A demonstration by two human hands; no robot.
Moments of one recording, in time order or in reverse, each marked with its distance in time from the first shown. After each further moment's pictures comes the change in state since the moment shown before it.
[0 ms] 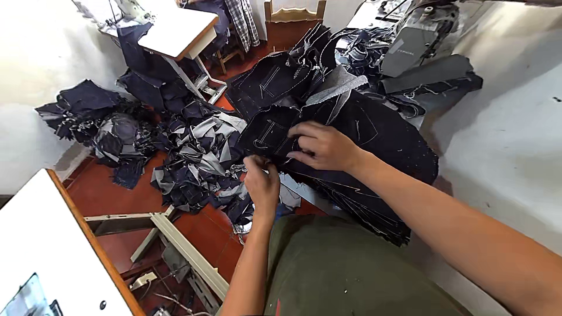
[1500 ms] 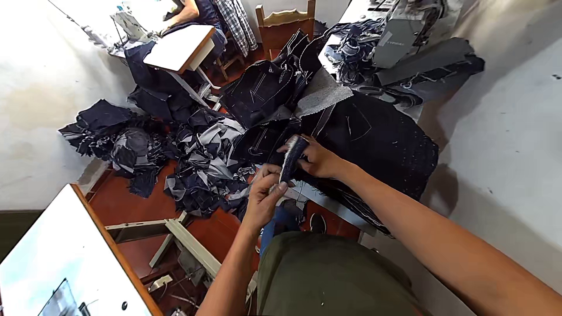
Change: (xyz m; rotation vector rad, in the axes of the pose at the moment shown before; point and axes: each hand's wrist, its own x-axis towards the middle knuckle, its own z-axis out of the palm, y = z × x) left_hand -0.002 0.018 -0.039 -0.671 -0.561 0.244; right_hand -0.046 -0.004 0.025 0.422 -0.080 0.401
